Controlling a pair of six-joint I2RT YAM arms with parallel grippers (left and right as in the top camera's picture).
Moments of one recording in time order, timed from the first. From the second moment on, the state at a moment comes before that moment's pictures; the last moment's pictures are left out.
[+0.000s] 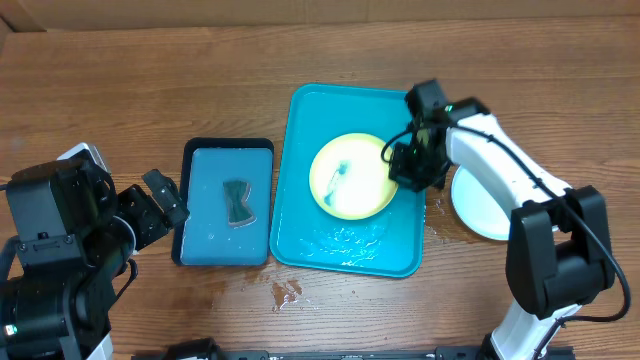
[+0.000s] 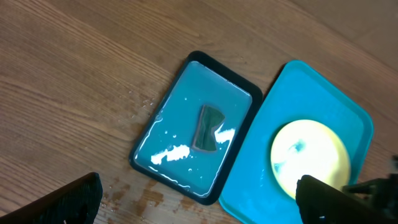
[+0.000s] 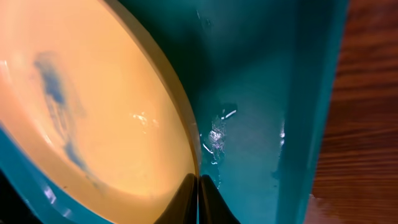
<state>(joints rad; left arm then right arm) 0.16 1.01 1.53 -1.41 0.02 -0.42 0.31 1.91 1.35 -0.95 -0.27 0.55</state>
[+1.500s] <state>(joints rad) -0.05 1.79 1.10 -0.89 0.05 -0.32 0.29 1.41 1.19 -0.99 -0.29 0.38</state>
